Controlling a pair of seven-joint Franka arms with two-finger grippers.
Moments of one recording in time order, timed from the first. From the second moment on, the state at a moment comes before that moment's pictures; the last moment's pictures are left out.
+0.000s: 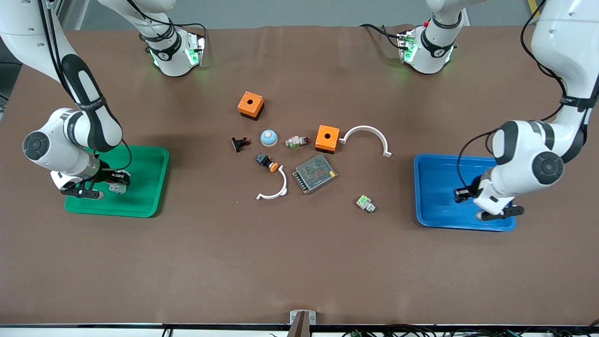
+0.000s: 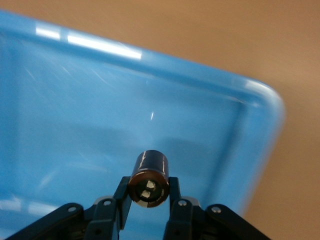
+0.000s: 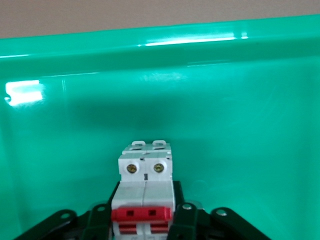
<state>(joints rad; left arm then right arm) 0.31 0.45 -0.42 -1.89 0.17 2.18 -0.38 -0.13 0.42 -0.09 -2.16 0.04 2.53 -0.12</state>
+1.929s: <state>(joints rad) 0.07 0.56 -0.62 -1.97 0.20 2.28 -1.18 0.61 0.57 -0.08 -1.86 0.11 2.41 0.59</state>
